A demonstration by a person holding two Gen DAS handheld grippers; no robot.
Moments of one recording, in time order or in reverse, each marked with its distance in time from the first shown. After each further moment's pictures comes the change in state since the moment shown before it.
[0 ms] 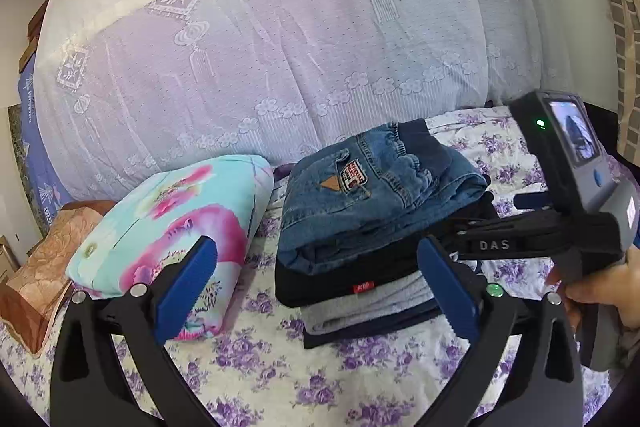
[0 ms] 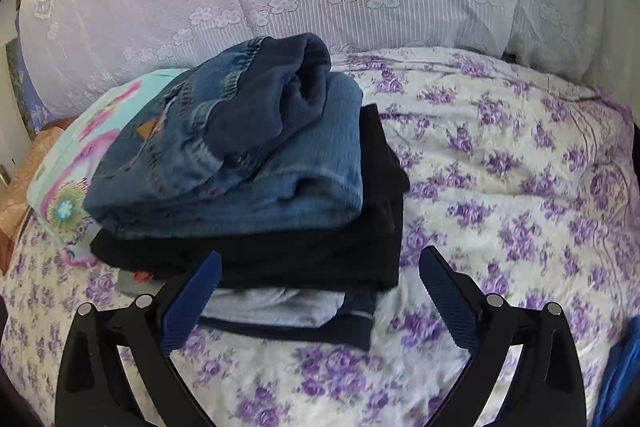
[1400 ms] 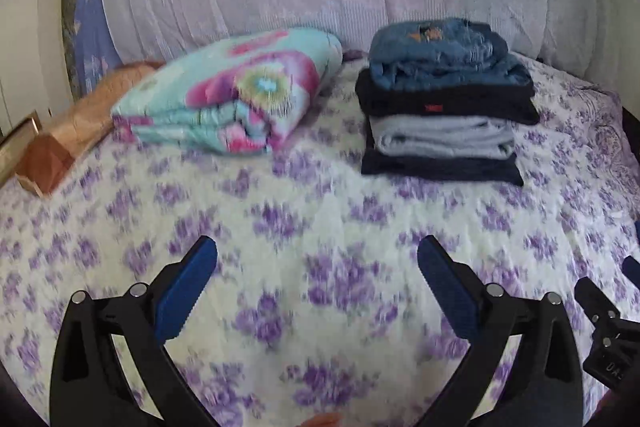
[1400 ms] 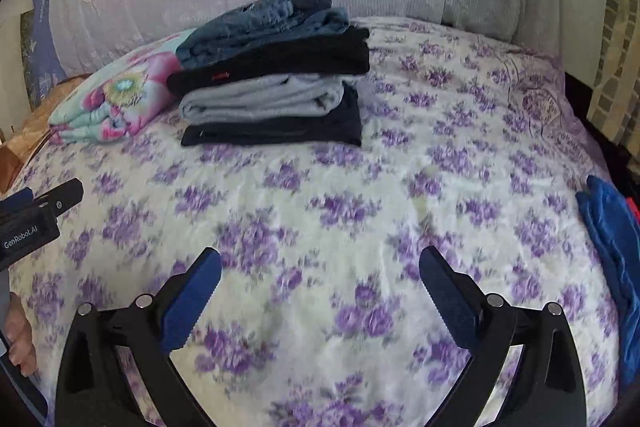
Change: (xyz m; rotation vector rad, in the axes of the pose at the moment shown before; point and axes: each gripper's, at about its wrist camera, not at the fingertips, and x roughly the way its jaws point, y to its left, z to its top) left arm -0.065 0.045 -0.128 -0.214 0.239 0.133; right arm -0.130 0.035 -0.192 0.002 -0.131 -0.128
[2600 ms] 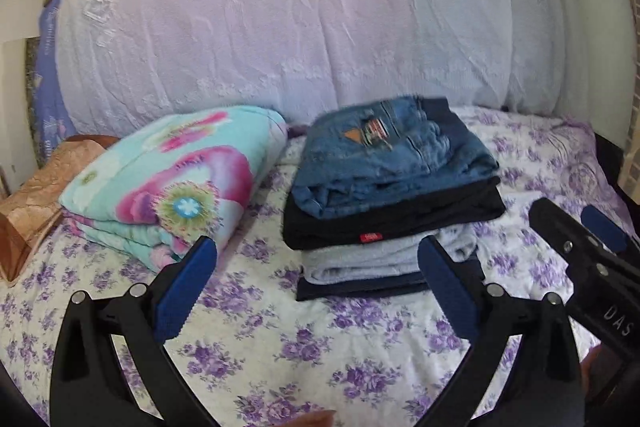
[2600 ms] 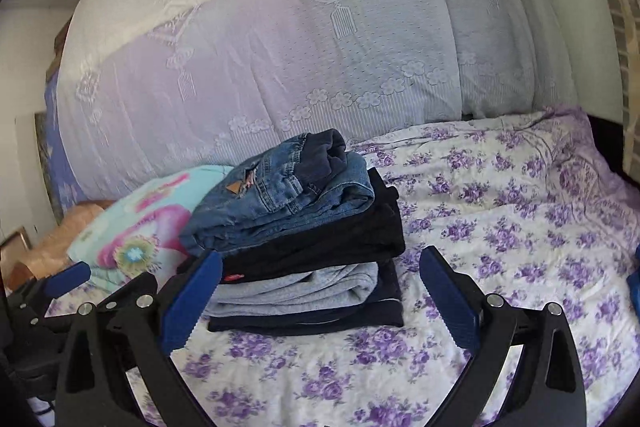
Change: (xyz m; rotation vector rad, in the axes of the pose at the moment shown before) left arm 0.027 -0.050 0.088 0.041 -0.166 -0.128; right arm 0.033 -0.004 0.098 0.139 -0.300 0.162
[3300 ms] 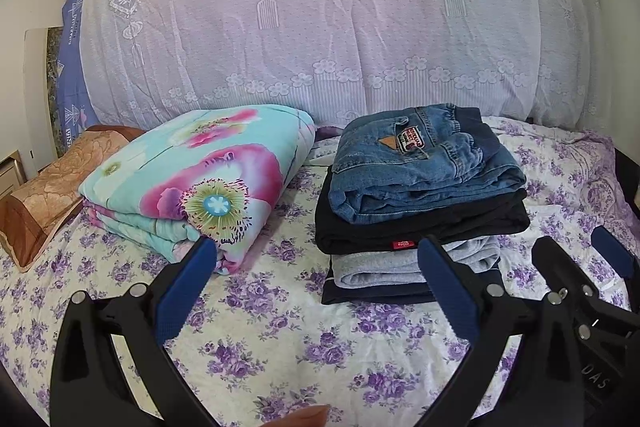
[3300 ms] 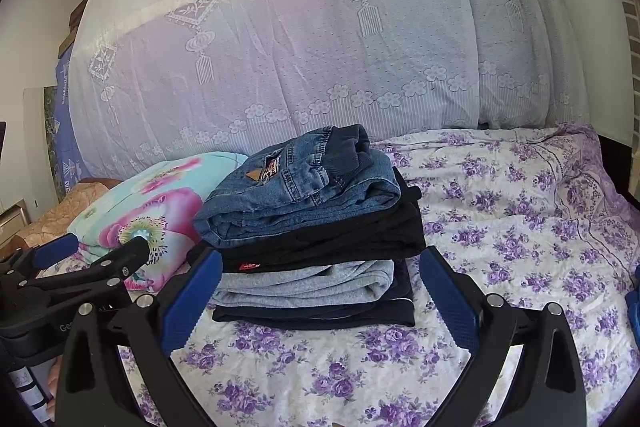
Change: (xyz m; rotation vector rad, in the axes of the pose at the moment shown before) left arm 0.004 0.019 0.004 -0.047 0.016 0.054; right arm 0.004 0.023 -0.008 -0.092 0.016 -0.006
